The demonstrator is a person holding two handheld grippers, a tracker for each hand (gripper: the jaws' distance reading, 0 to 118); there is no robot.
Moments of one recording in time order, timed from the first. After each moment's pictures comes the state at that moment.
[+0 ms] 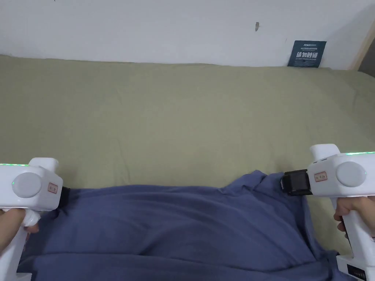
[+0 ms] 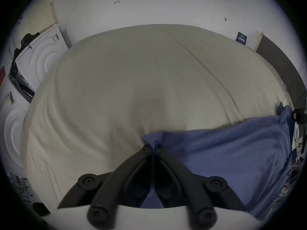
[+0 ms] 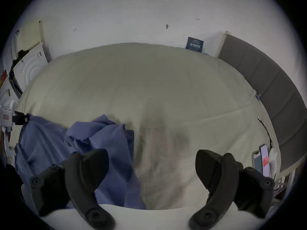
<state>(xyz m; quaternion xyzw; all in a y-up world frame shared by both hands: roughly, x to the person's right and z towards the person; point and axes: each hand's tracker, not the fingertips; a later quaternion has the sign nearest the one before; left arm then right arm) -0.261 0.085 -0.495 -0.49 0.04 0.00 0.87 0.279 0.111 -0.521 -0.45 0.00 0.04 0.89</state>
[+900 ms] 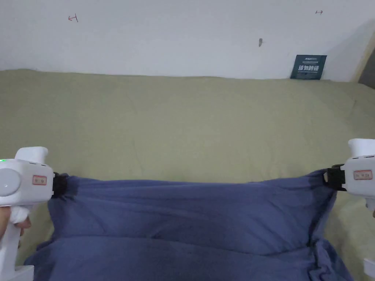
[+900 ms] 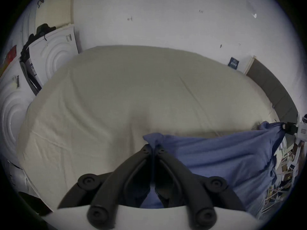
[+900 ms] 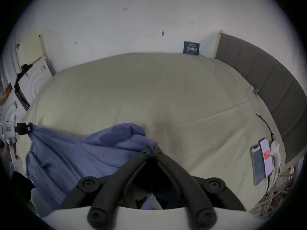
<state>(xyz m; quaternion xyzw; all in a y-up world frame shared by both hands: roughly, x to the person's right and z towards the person) -0.285 0.164 -0.400 -0.41 0.03 0.05 0.91 0.320 0.192 -0.415 -0.37 0.02 -0.01 0.93</state>
